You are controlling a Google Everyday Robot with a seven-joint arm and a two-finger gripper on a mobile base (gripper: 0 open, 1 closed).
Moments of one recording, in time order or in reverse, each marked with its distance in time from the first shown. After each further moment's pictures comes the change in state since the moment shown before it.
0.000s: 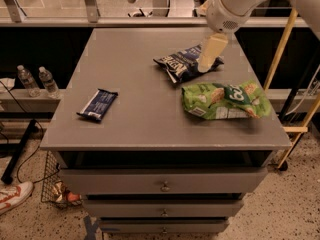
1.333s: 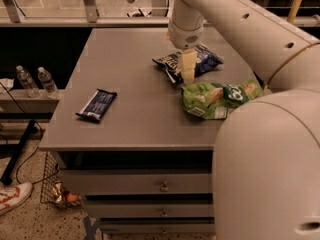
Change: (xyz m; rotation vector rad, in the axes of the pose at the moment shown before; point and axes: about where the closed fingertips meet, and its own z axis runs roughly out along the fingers) arm -0.031 0.013 0.114 -0.287 0.151 -0.327
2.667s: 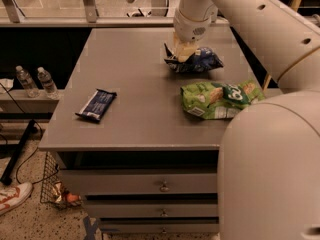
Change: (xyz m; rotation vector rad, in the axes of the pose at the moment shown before) arm 0.000 0.007 -0.028 -0.004 -0.068 -0.011
